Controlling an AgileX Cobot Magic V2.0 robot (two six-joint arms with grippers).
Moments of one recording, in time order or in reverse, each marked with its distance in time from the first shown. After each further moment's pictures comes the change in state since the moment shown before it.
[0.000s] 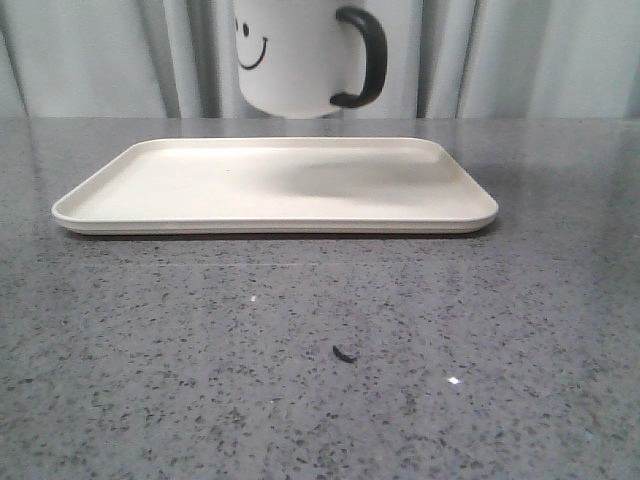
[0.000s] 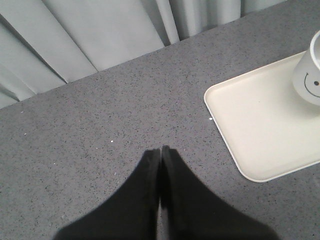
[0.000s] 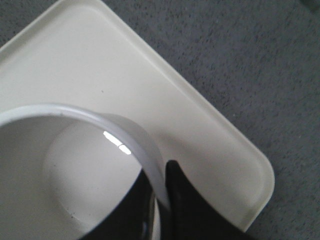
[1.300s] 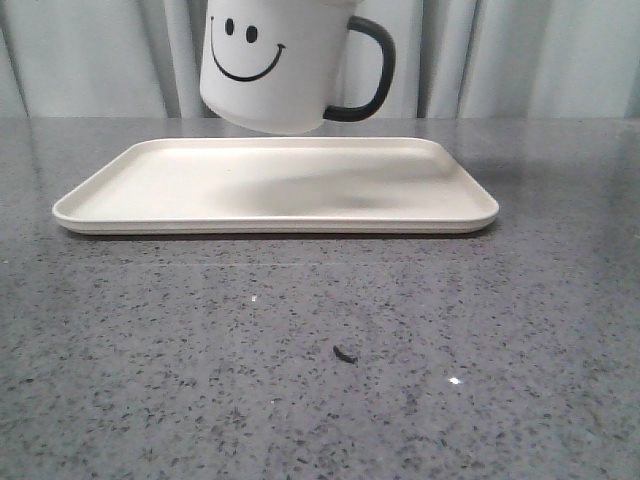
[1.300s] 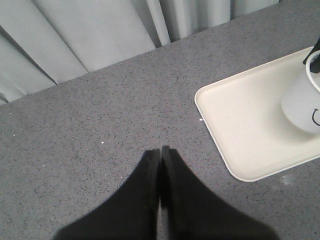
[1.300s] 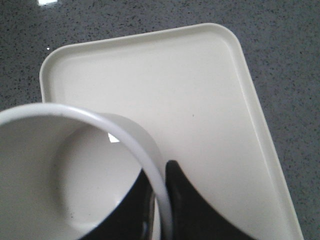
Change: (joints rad) left arm 0.000 -0.003 0.000 -0.033 0.000 0.000; right arm -0.098 0.102 -0.081 0.440 0.151 -0.699
